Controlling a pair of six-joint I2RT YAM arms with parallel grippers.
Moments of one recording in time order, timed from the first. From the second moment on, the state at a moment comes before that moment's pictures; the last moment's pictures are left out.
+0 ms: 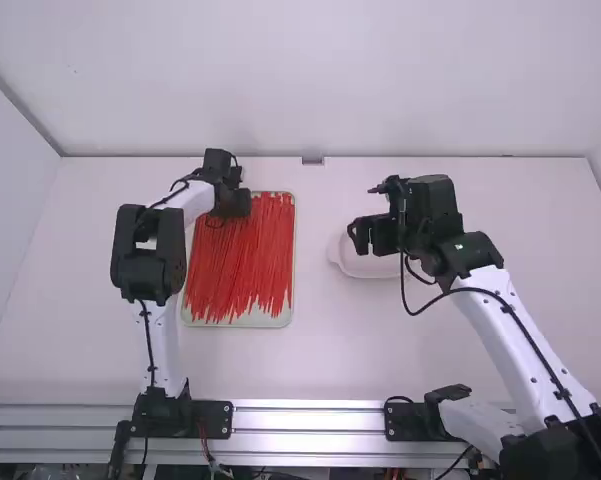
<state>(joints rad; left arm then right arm) -0.05 2.21 1.56 -0.43 0.16 -0.11 0.29 1.24 1.08 -0.64 -0.25 0.10</state>
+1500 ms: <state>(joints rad) -0.04 2.21 1.66 -0.55 0.16 -0.11 0.28 1.24 1.08 -0.63 -0.28 0.10</state>
